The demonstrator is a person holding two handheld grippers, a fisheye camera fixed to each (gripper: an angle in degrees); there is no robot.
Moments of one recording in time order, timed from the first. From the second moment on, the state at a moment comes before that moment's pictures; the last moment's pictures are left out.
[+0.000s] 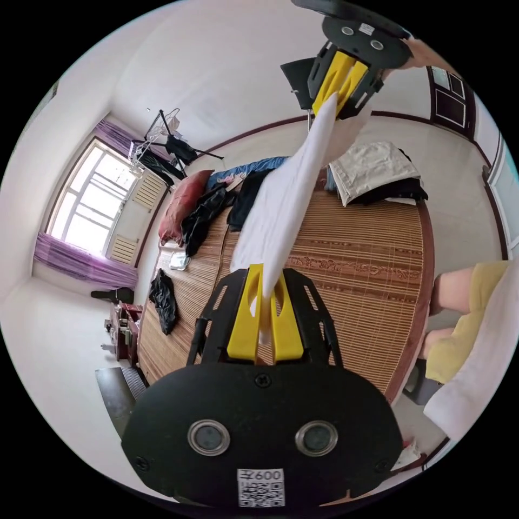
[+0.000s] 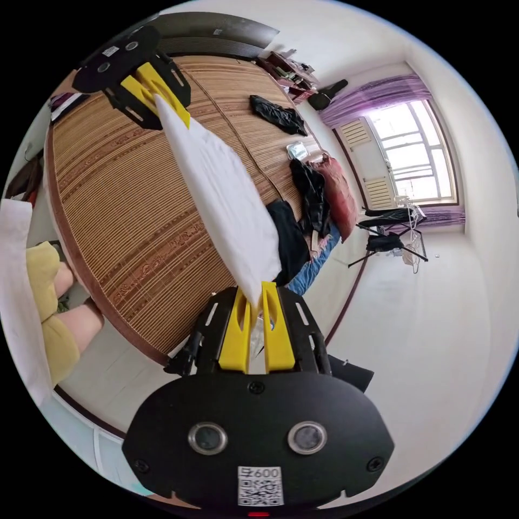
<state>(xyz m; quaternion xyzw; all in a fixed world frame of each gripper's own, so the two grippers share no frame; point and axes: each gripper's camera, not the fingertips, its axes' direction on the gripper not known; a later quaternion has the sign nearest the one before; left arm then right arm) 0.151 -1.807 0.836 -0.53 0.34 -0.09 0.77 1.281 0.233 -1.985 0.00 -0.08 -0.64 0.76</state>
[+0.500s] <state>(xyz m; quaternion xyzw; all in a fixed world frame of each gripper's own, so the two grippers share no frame) 0.361 -1.694 0.881 -0.59 0.40 -0.09 0.69 1.325 0.175 -1.995 -0.09 -0.20 -0.73 0.65</state>
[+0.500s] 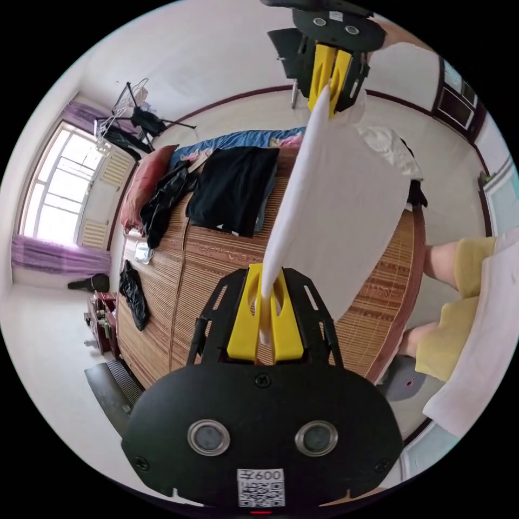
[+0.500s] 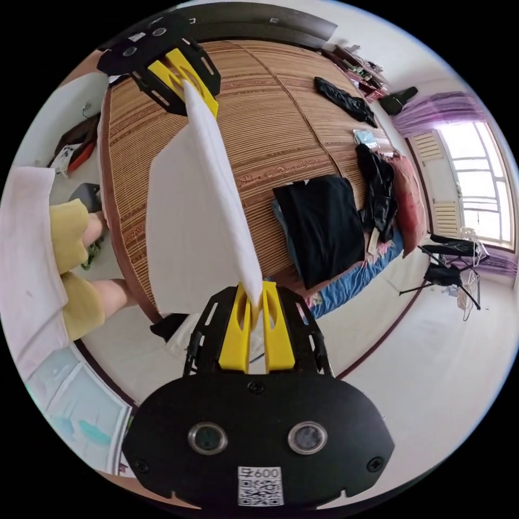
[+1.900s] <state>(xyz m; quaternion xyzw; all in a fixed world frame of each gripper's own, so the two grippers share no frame) 0.432 -1.114 0.897 -0.58 0.30 -0.03 0.76 1.243 -0.051 -1.891 0.07 -0.11 -0.74 0.66</state>
